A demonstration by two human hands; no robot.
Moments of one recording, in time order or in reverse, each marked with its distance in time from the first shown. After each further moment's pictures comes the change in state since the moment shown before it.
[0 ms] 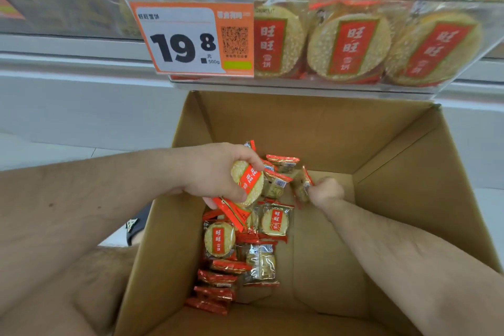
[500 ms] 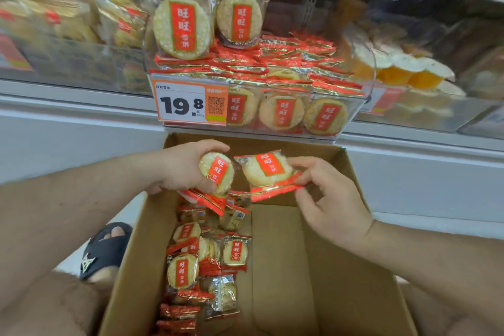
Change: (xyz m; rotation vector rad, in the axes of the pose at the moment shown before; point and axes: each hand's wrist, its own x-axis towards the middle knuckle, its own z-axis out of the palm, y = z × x) left_hand -0.043 0.026 -0.023 -0.227 0.170 0.196; right_hand -0.208 -0.027 -0.175 0.117 0.524 -1.287
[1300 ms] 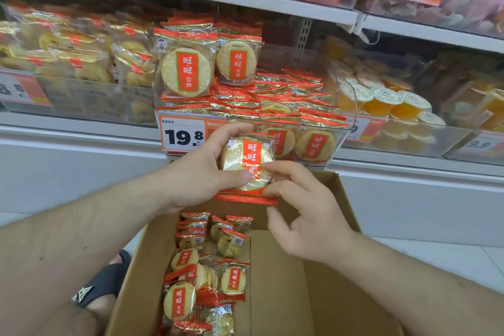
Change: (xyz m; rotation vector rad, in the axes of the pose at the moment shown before) left_hand -0.037 0.052 0.014 -0.276 0.106 0.536; right_hand 0.033 -0.042 -0.008 -0.026 0.044 -0.280
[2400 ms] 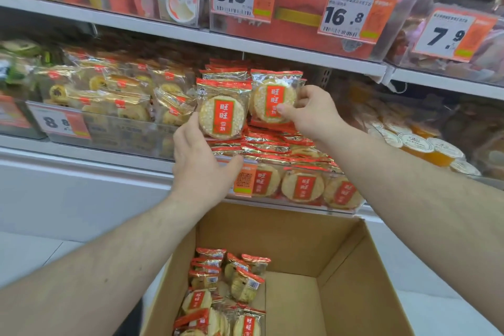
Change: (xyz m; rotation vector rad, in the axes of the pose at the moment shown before) left_hand 0.032 0.000 -0.043 0.501 0.879 0.033; right_hand 0.205 0.071 0.009 0.259 0.028 0.782
